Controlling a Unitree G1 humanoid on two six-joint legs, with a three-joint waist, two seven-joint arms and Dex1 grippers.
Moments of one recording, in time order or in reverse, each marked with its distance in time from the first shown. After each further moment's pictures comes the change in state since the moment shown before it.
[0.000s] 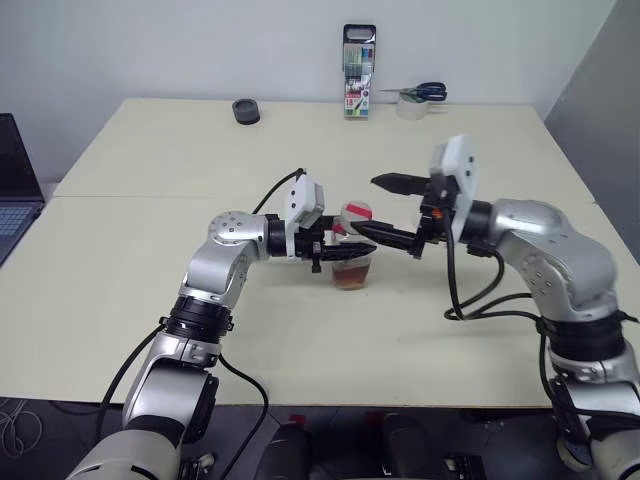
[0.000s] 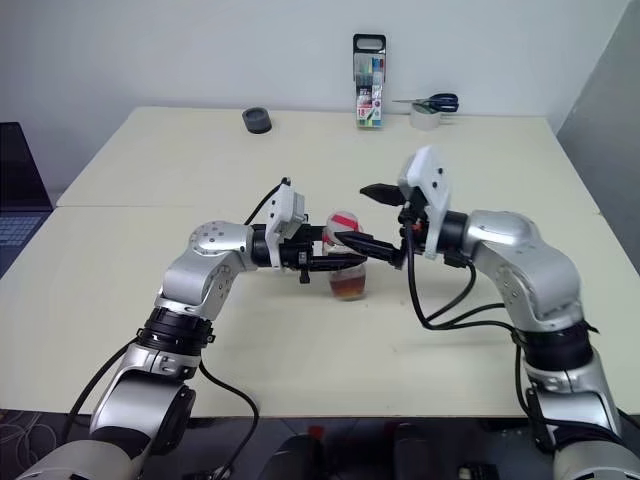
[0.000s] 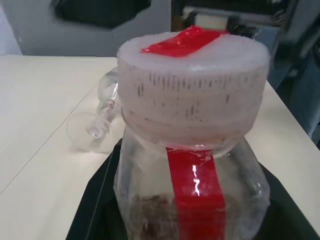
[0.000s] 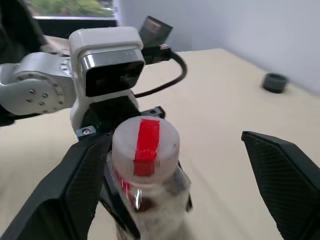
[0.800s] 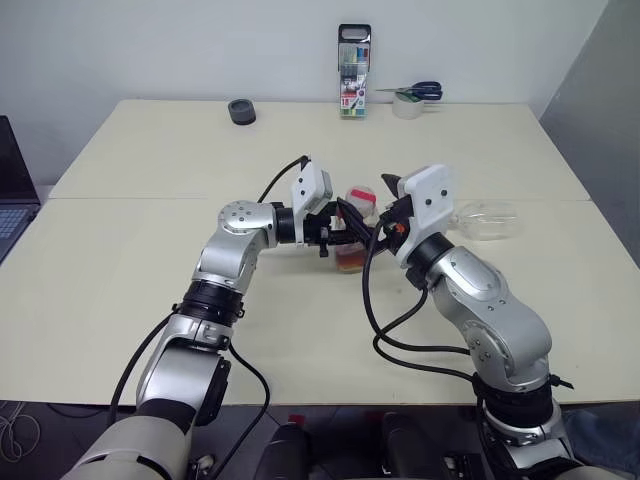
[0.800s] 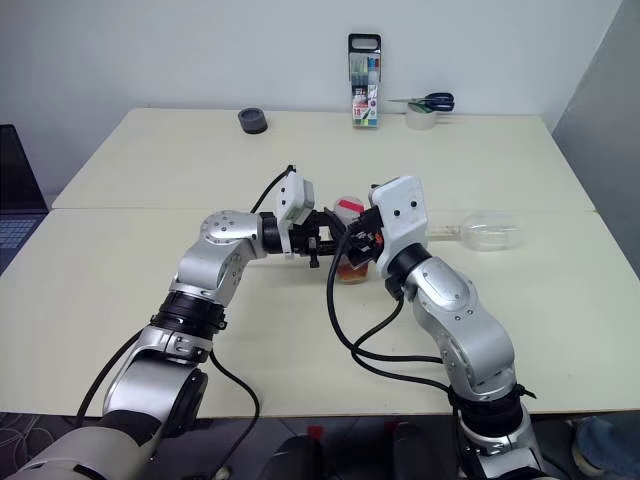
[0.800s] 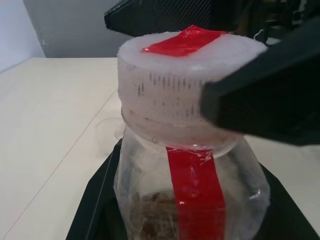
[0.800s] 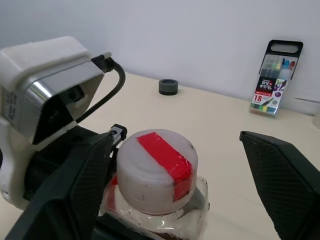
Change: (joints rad) left arm -0.091 -0.046 0.000 0.151 0.053 -0.086 0.022; right arm 0.135 0.411 0.158 -0.145 -0.302 0.032 -0.586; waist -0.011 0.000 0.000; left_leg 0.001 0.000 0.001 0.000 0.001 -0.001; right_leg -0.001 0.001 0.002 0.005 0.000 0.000
